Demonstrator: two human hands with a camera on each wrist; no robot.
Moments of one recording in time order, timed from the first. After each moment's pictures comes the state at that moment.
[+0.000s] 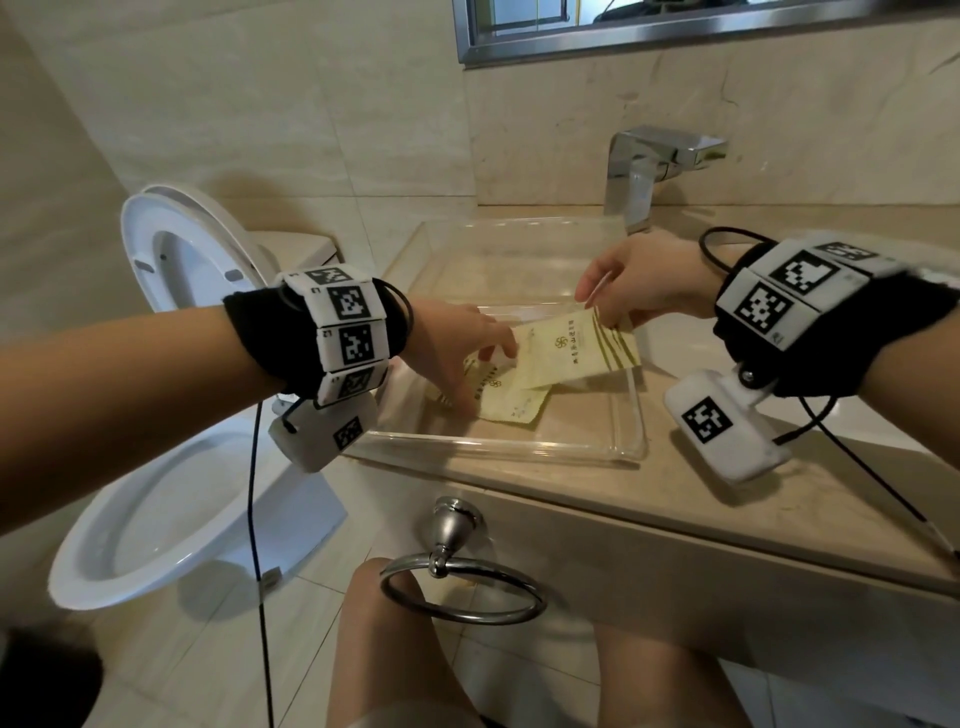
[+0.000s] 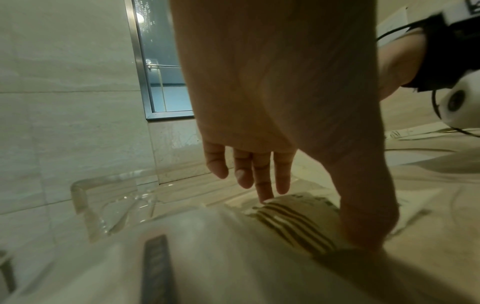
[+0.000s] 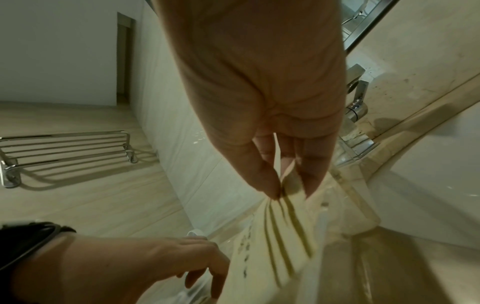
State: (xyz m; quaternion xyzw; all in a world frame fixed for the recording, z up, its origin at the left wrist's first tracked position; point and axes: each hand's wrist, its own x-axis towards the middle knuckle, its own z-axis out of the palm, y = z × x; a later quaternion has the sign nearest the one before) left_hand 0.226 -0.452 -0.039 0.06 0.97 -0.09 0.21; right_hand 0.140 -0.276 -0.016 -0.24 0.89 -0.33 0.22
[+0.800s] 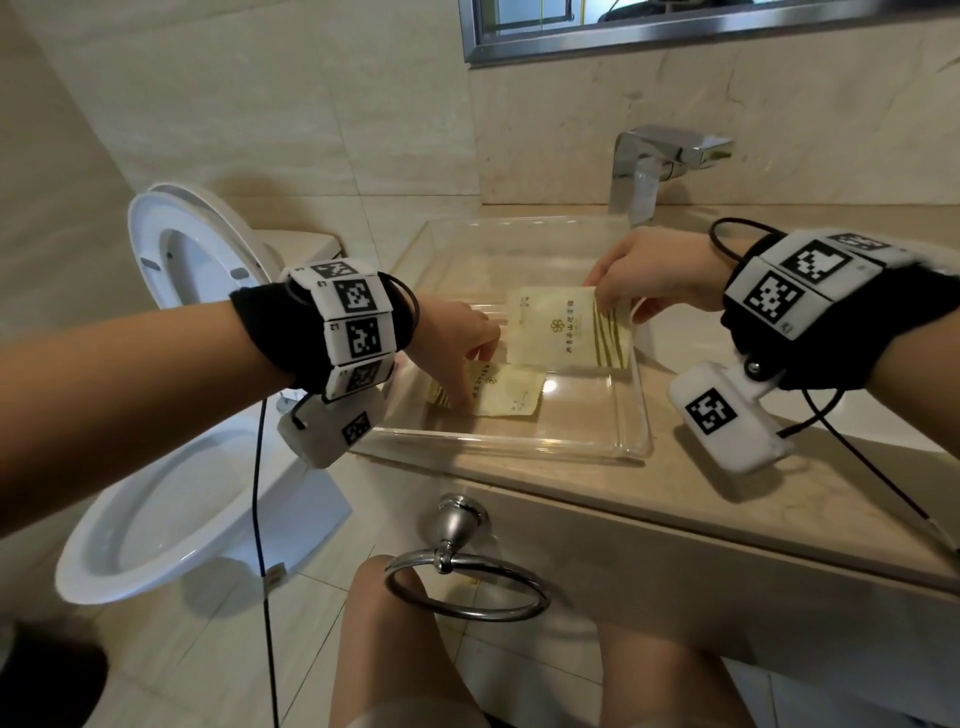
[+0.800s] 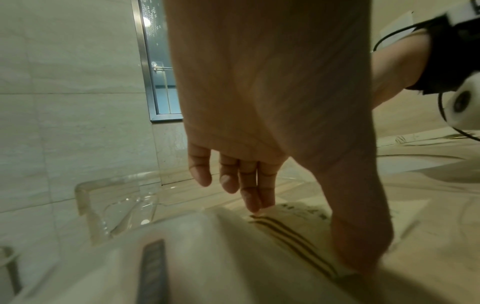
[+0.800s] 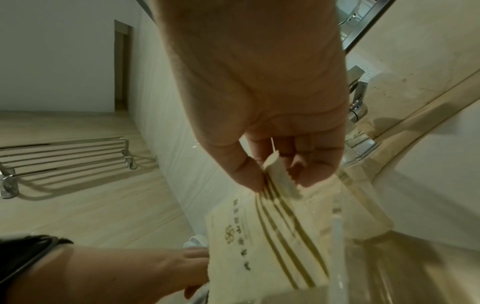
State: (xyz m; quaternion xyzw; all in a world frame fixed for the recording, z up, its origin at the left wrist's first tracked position) left_hand 0.226 -0.452 -0.037 0.01 0.96 -0.14 0.23; right_hand 0.142 -0.277 -0.011 -0.25 0.89 -0.32 0.22
